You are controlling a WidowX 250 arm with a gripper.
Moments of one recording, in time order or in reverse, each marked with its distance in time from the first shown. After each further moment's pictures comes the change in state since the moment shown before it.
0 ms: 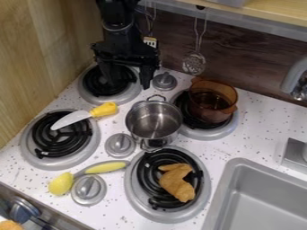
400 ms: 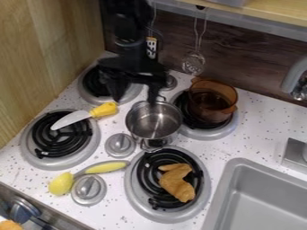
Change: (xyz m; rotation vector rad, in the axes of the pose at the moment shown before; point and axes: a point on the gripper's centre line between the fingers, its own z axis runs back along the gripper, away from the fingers) arm -0.028 -0.026 -0.011 0.032 0.111 0.023
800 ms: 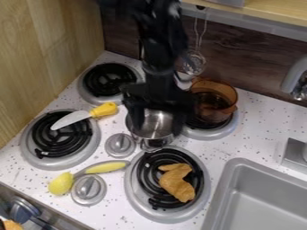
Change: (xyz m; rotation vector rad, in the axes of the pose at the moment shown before) arm -0.044 -0.047 -0.009 -0.002 0.042 0.019
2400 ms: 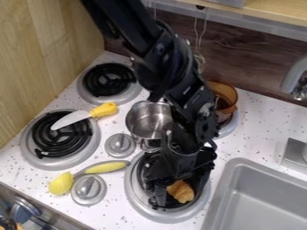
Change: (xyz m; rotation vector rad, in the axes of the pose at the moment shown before) arm -0.055 -0.038 -0.060 0.043 0.014 0.611
